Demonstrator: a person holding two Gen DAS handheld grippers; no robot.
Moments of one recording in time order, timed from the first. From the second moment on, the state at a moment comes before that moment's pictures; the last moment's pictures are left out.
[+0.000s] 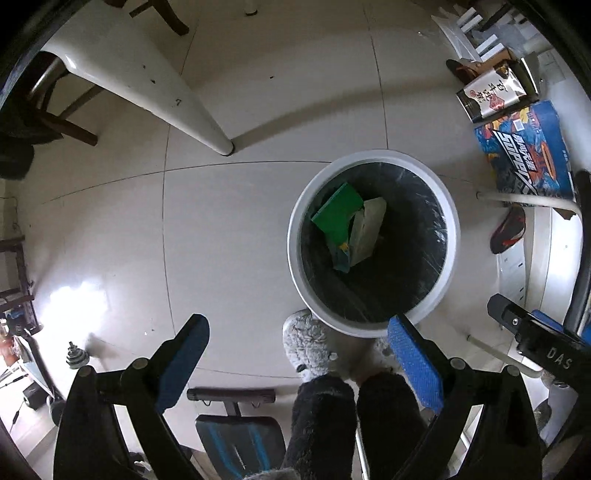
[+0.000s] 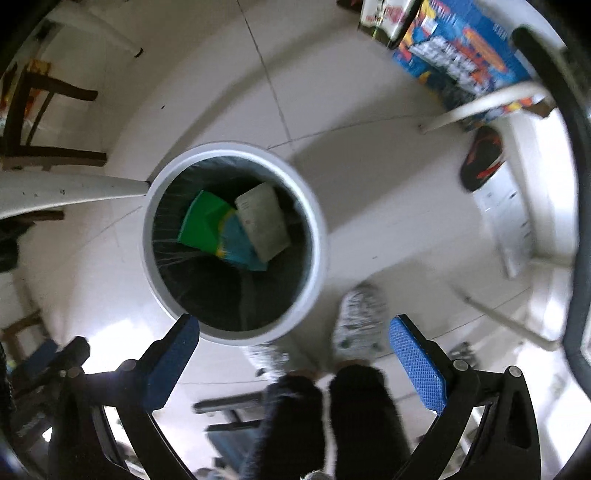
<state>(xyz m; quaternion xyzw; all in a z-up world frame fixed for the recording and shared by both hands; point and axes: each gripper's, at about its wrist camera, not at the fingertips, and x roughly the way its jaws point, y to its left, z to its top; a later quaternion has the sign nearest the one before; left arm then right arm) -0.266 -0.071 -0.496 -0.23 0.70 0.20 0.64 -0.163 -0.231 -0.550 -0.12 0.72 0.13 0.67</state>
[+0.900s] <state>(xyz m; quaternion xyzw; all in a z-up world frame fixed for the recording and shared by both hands) -0.300 -0.076 -0.209 -0.23 0.62 0.23 0.71 -0.205 -0.244 -0.222 -0.10 0.67 0.18 0.71</state>
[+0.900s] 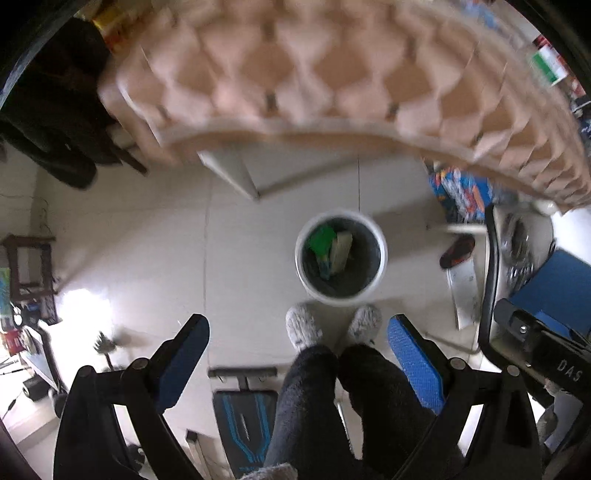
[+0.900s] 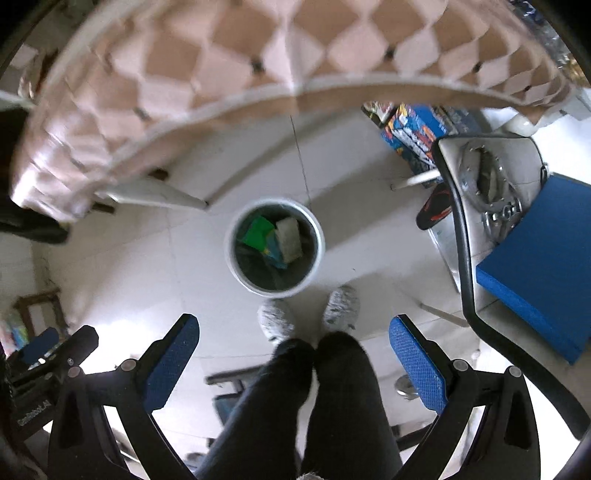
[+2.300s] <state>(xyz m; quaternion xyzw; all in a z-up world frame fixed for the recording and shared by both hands) 0.144 0.075 -0.170 -0.16 0.64 0.29 0.69 0.303 -0.054 -0.162 -0.08 0.67 0.25 0.69</state>
